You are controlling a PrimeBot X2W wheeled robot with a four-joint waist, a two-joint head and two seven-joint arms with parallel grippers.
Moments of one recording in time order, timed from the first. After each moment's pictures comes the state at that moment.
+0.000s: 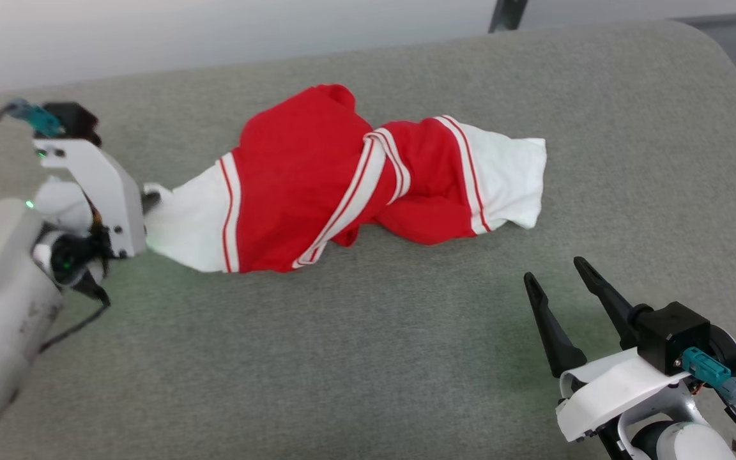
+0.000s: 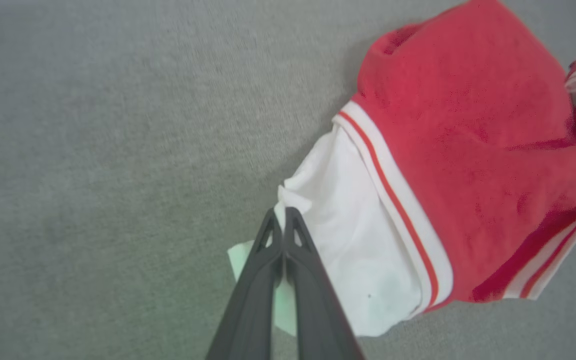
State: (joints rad) left arm -1.05 0.60 -0.94 0.88 -1.21 -0.13 0.42; right arm -0.13 -0.12 0.19 -0.04 0.18 0.13 0.02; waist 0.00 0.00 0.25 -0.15
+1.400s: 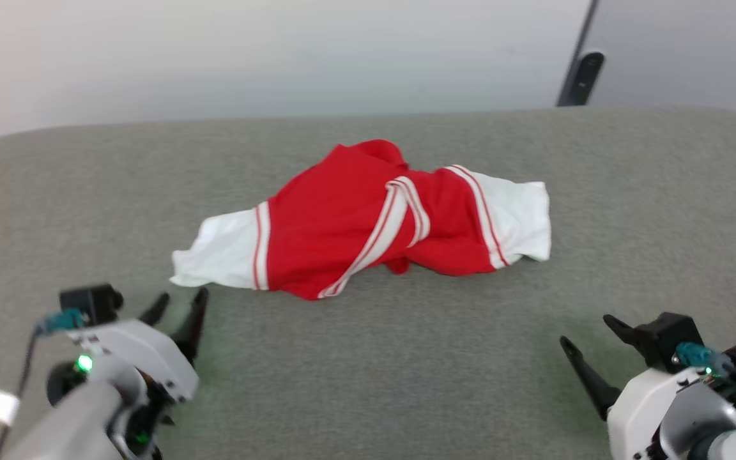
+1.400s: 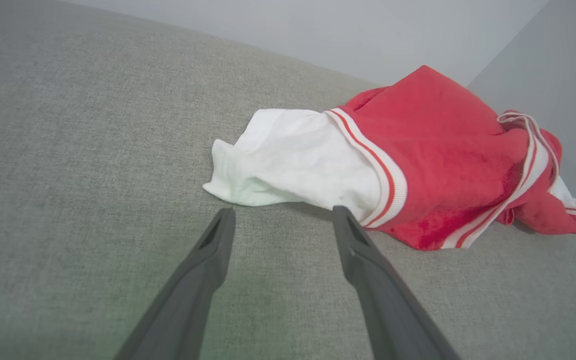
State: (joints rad) left arm -0.60 0.55 -0.83 0.74 -1.24 -0.06 -0.23; right arm -0.12 -0.36 0.28 0.00 0.26 0.13 0.27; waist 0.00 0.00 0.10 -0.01
